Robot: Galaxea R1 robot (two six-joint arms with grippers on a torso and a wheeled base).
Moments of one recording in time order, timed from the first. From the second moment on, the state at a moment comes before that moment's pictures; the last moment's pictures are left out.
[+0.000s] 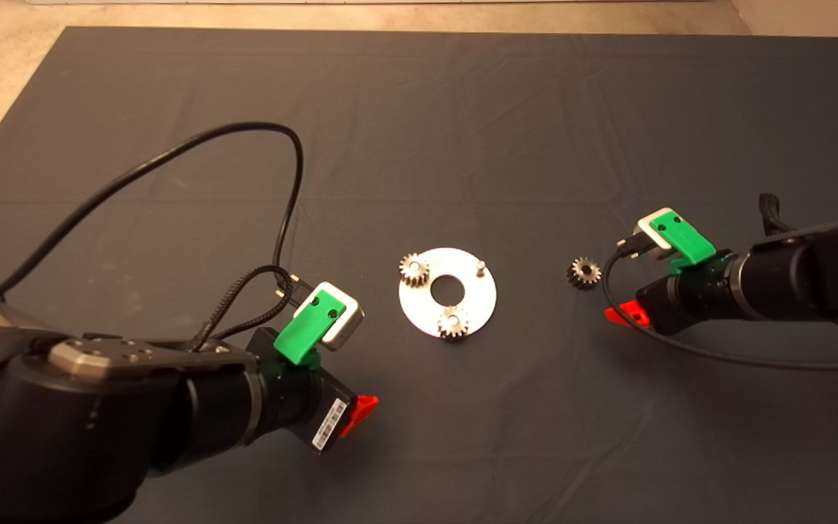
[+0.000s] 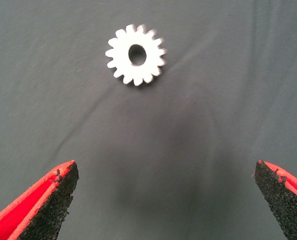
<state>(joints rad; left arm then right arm) -0.23 2.36 -0.34 0.89 1.53 -1.35 0.27 2.16 -0.63 -0.74 -1.52 1.18</state>
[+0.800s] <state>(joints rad) -0.23 2.36 -0.34 0.89 1.53 -1.36 0.26 2.18 -0.75 -0.74 -1.30 1.13</state>
